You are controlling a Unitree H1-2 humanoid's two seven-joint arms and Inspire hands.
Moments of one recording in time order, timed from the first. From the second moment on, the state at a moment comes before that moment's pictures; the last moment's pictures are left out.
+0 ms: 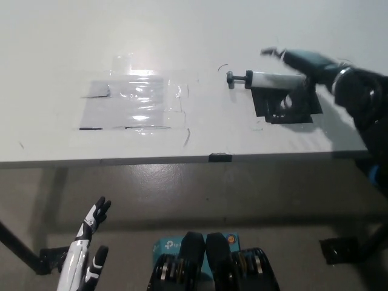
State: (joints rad) left_arm 0.18 0.13 -0.05 -0.14 0.24 -0.34 0.04; right_arm -1.00 -0.37 0.28 0.62 -0.57 -0.01 0.41
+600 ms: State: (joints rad) left_arm 0.10 0.13 -0.05 -0.09 0.24 -0.33 0.04; right_arm -0.54 -0.23 0.08 -0.08 -0.43 -0.03 0.35
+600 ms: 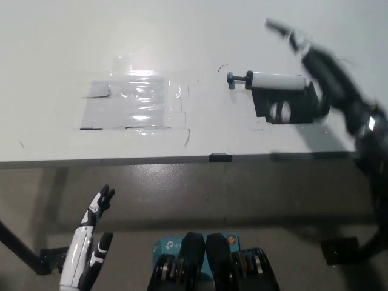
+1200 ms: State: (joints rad) left_arm 0.00 0.15 -0.05 -0.04 0.18 -0.32 0.01; right_arm -0.17 -0.02 -0.06 -0.22 -0.24 -0.25 0.15
